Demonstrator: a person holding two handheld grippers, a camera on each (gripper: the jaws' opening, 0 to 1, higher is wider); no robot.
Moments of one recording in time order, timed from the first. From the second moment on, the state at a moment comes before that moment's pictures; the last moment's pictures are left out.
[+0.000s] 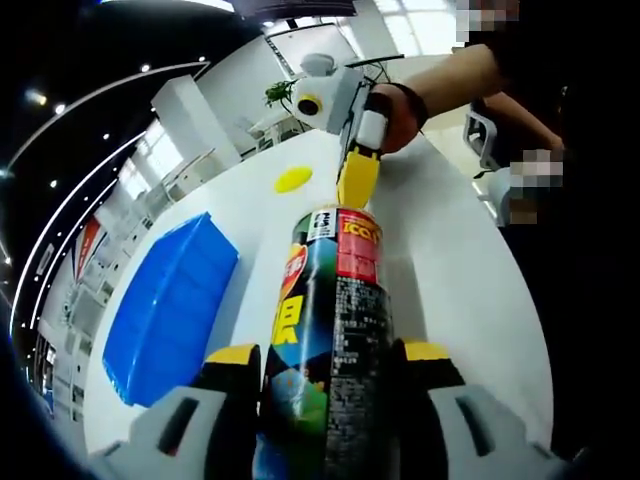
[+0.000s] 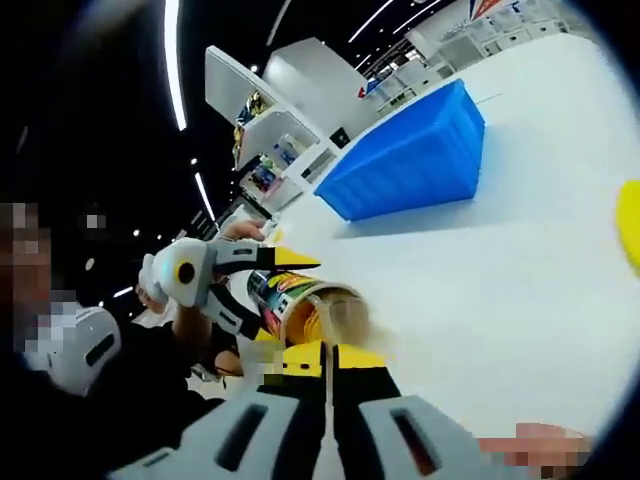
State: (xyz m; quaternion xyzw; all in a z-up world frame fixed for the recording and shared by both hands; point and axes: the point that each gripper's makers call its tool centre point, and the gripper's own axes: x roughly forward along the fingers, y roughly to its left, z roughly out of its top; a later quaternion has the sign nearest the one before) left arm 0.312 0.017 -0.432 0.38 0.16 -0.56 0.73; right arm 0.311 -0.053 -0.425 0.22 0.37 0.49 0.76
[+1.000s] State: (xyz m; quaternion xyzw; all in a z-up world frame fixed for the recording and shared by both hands) left arm 0.312 0.017 -0.432 0.37 0.16 -0.55 0.73; right arm 0.312 -0.047 -0.426 0.22 0.37 0.49 0.76
